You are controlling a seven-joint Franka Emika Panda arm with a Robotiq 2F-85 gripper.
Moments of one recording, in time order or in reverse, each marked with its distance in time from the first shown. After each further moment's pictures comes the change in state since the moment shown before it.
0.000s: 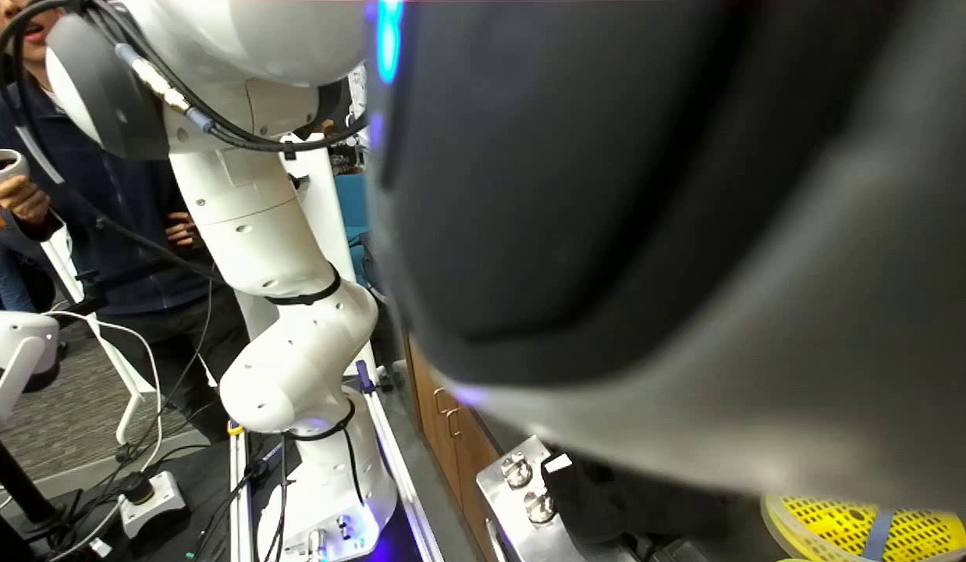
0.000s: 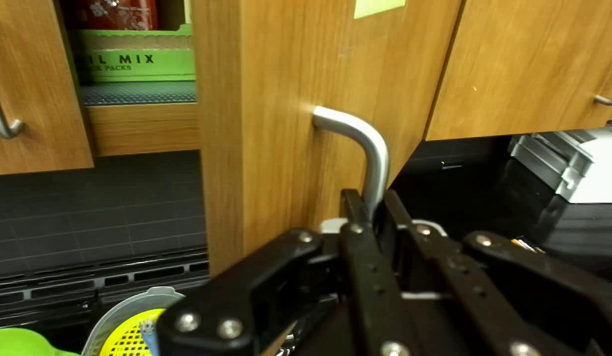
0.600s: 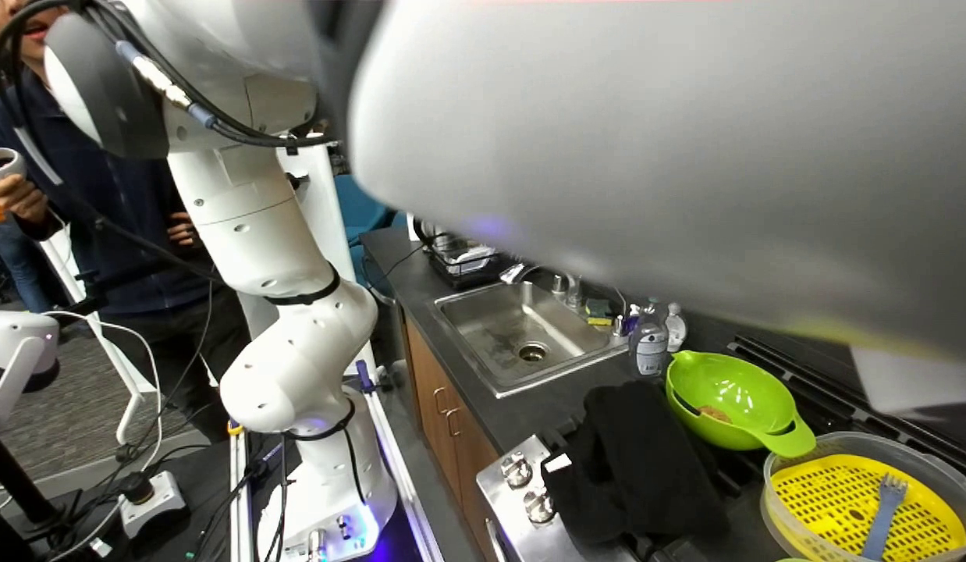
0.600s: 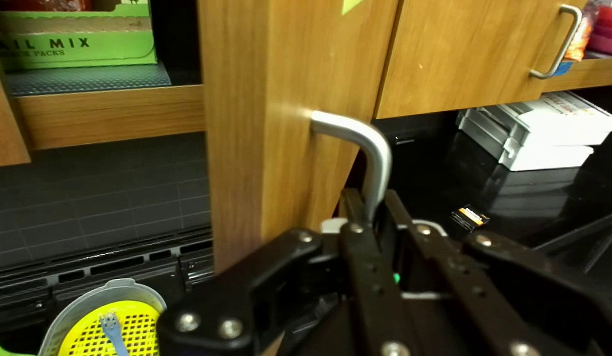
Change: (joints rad) arm 0.003 -0.012 0.020 0.000 -0.068 0.145 0.073
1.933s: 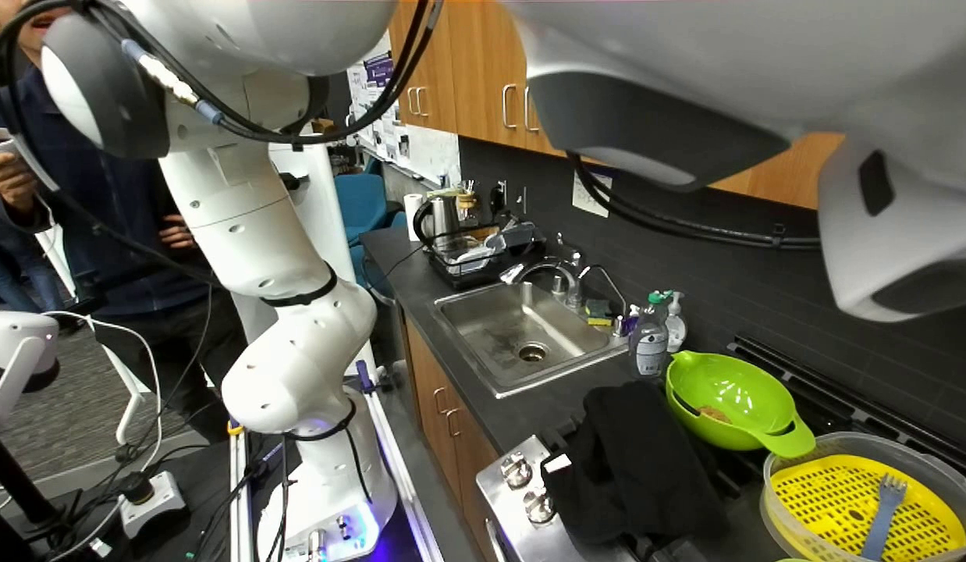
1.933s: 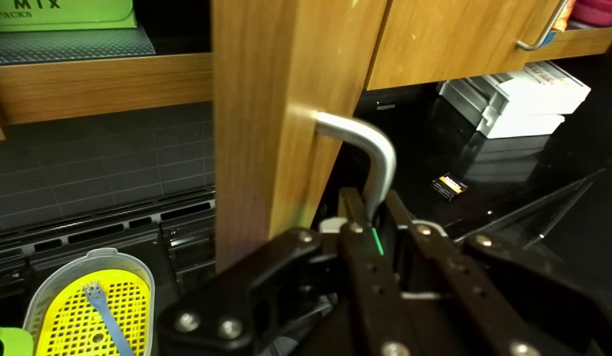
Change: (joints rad) arm 0.025 -0.044 0.056 -0.027 -0.252 0.152 0.203
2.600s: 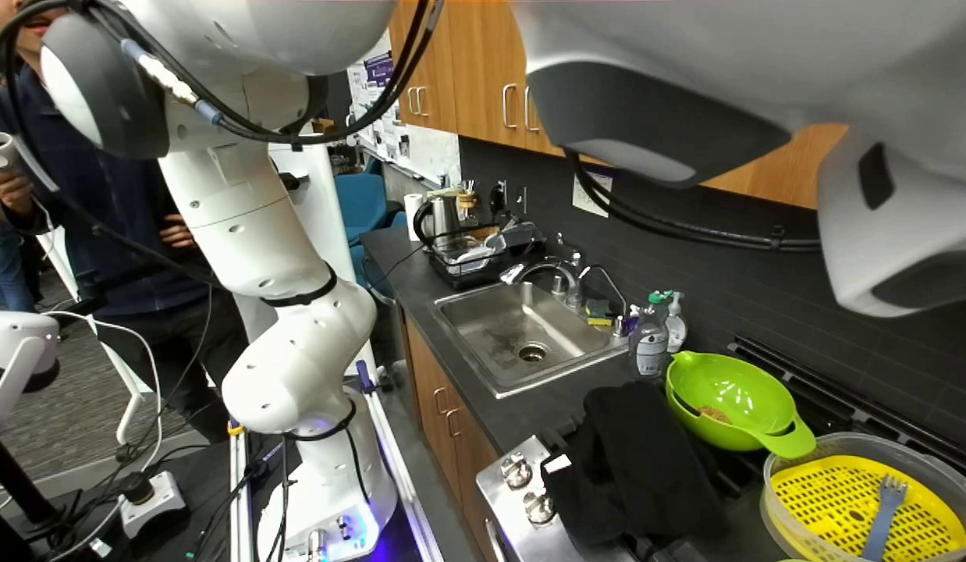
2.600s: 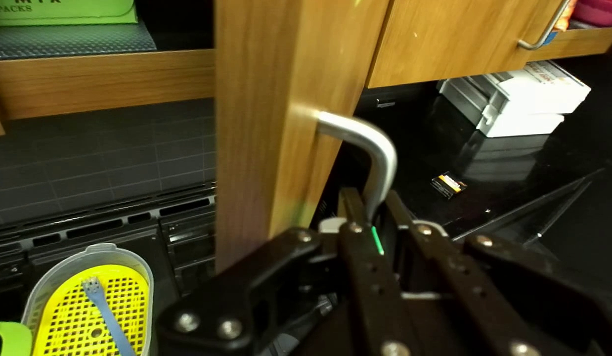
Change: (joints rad) arm 0.003 -0.002 -0.001 0.000 -0.025 0.002 0.012
